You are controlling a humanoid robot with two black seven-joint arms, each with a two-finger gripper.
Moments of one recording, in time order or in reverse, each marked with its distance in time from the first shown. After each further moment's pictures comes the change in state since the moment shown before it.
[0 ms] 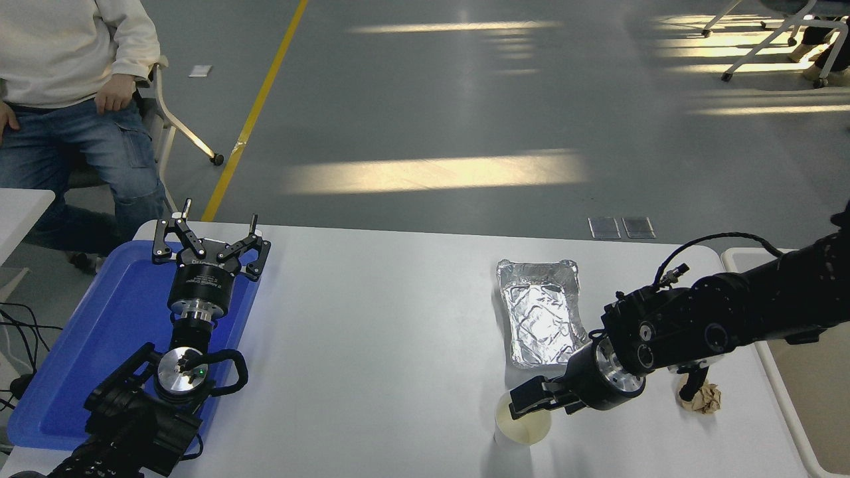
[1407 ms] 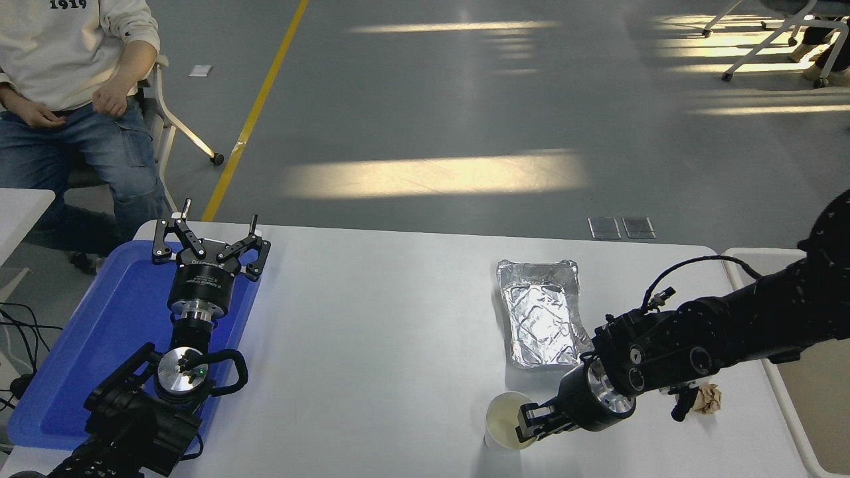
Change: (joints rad) left arm 0.000 0.000 0.000 0.000 0.000 0.000 0.000; right arm -0.057 0.032 -0.003 -0.025 -0.018 -0.010 0.046
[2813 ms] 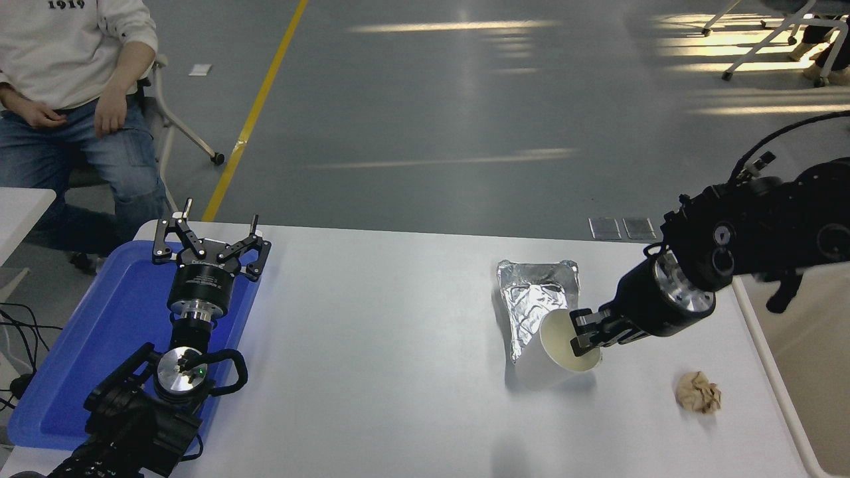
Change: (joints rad) left arm 0.000 0.001 0.000 0.000 0.001 0.000 0.002; right arm 0.769 -0.143 -0.232 0.343 0.141 0.273 0.014
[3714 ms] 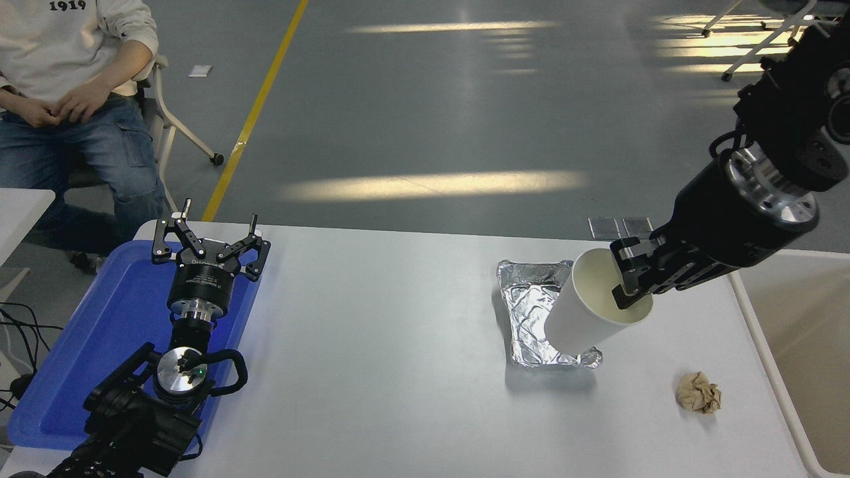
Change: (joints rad) left arm 0.000 0.000 0.000 0.000 0.000 0.000 0.000; right arm 0.388 -0.006 -0.094 0.047 0.051 0.308 -0.001
